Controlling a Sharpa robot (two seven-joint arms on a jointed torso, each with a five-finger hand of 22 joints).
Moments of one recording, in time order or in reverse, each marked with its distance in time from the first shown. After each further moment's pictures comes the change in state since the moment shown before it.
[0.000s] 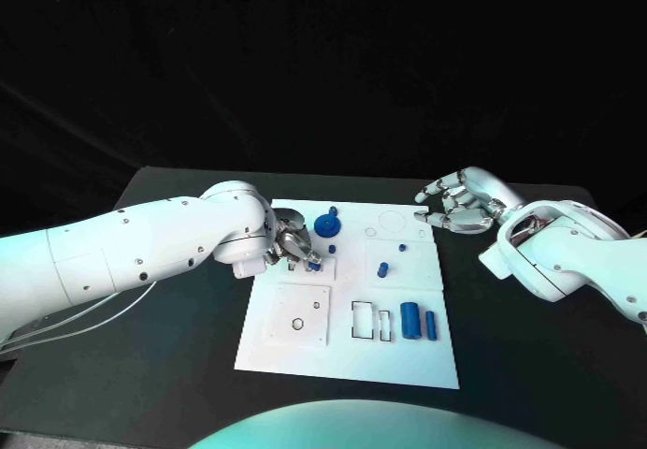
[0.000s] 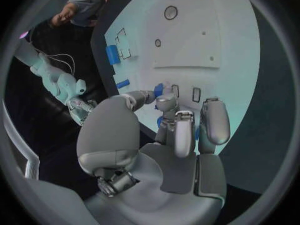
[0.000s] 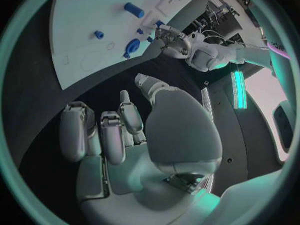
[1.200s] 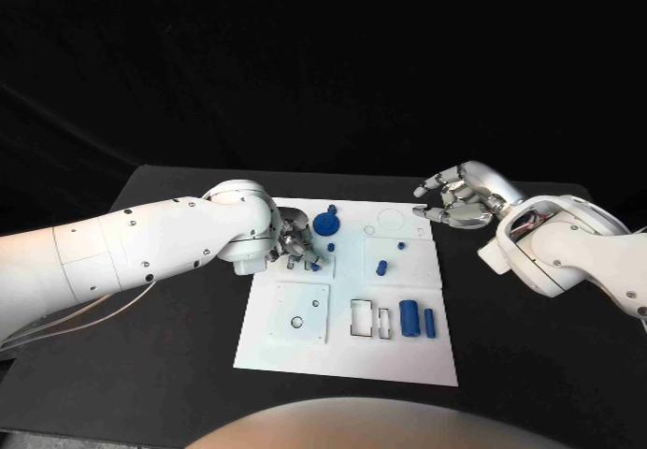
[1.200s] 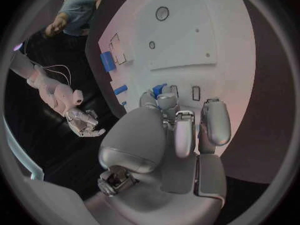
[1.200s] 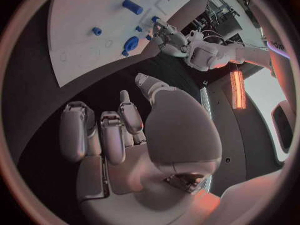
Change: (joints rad) left arm 0.000 0.021 0.001 0.000 -0.090 0.043 -0.013; left_hand 0.373 0.408 -1.141 0.099 0.090 0.001 -0.002 -0.104 -0.170 -0.049 0.005 -0.009 -0.016 0.002 0.005 0.000 0.000 0.000 0.002 0.009 0.013 -0.018; right arm 0.007 0.002 0.001 0.002 0.000 -0.007 0.007; right_hand 0.004 0.004 -0.014 0.000 -0.027 0.000 0.000 0.000 -0.004 -0.004 0.004 0.000 -0.001 0.000 0.000 0.000 -0.001 0.000 0.000 0.000 0.000 0.000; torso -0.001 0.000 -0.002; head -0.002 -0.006
